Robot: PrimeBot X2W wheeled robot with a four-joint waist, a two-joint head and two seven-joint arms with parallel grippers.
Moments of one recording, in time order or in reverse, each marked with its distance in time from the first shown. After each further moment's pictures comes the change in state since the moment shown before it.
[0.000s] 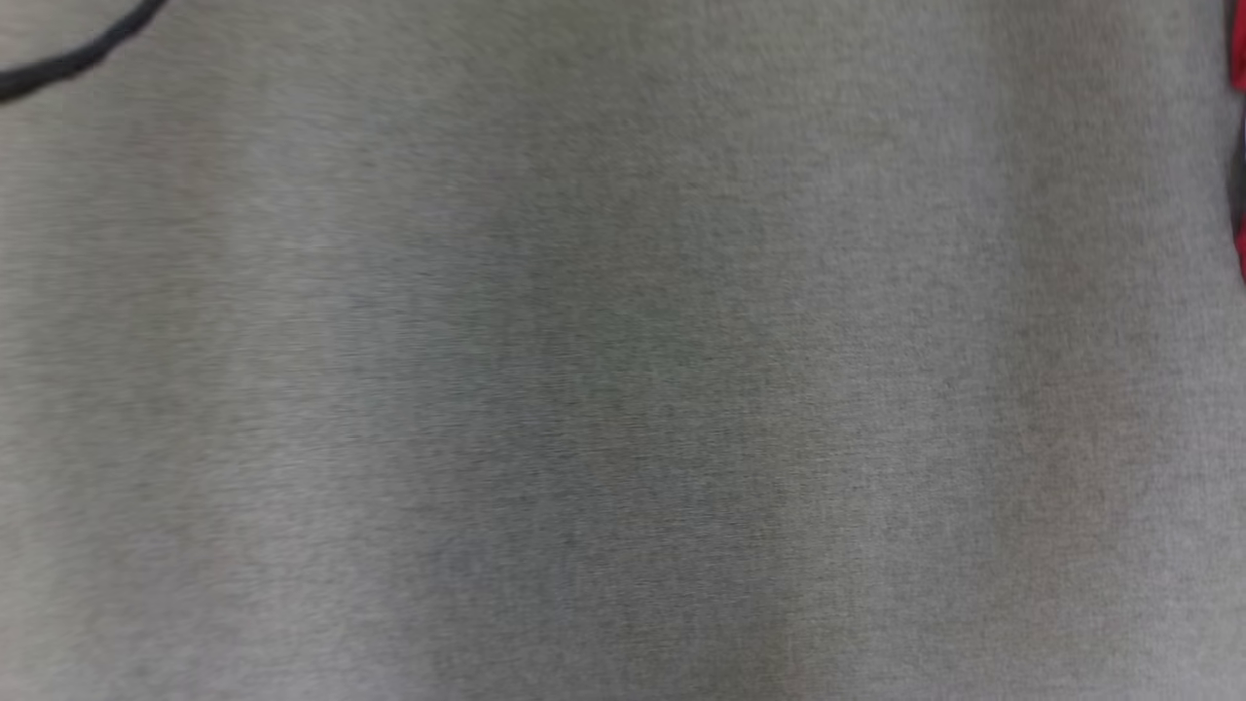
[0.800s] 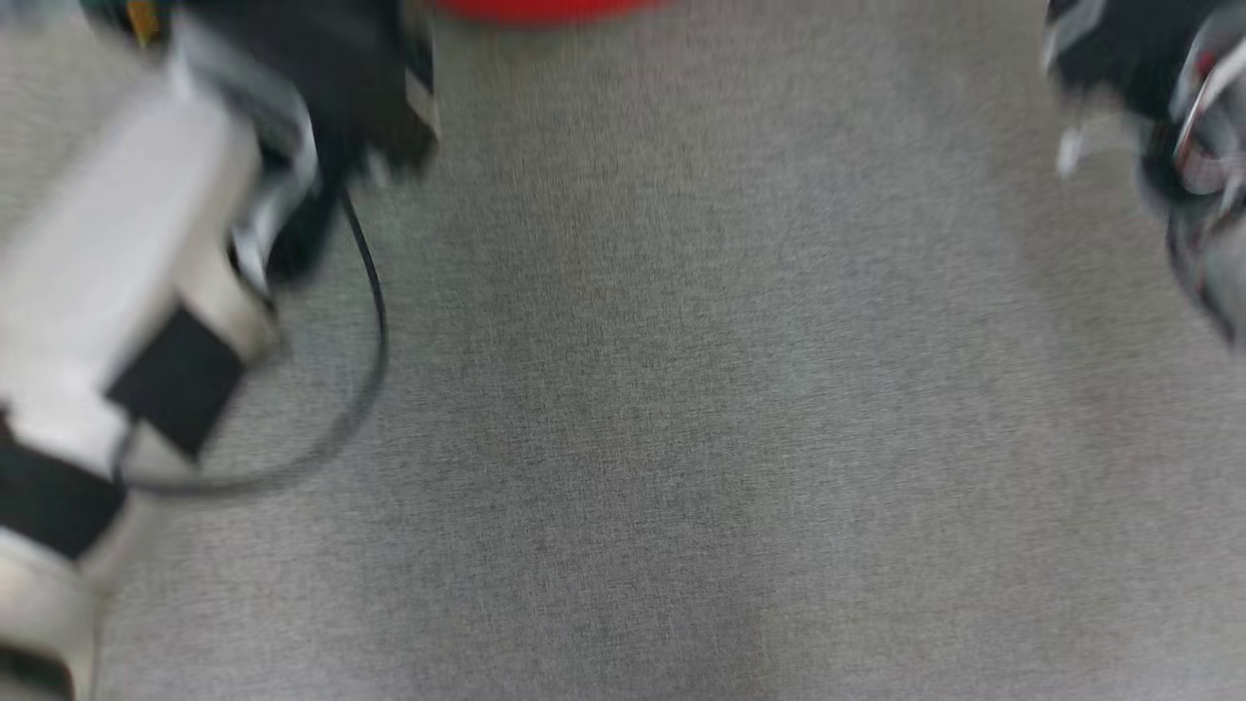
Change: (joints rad) left arm 0.479 0.089 -0.290 -0.099 -0.184 0.000 -0.231; right arm 0.465 -0.124 0.268 -0.204 0.132 0.000 -0.122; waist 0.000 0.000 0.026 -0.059
